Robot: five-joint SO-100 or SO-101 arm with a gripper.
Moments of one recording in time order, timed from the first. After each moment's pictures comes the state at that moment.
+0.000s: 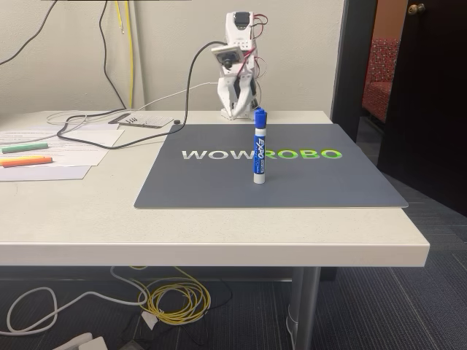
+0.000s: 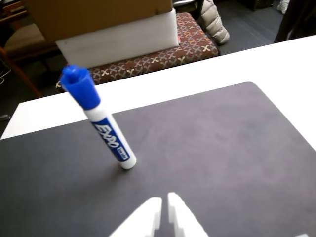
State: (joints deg) arm -9.6 97.8 130.5 -10.2 -78.5
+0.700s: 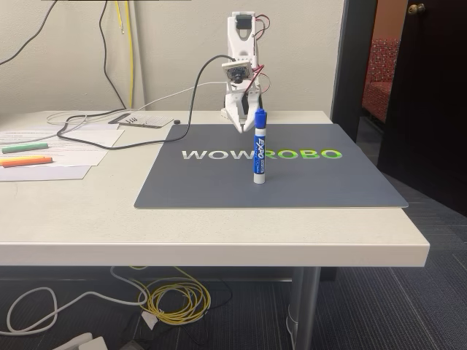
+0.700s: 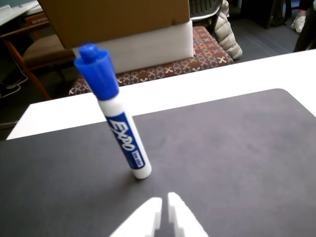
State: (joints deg) arm -12.4 81.3 129.3 -31.4 -78.6
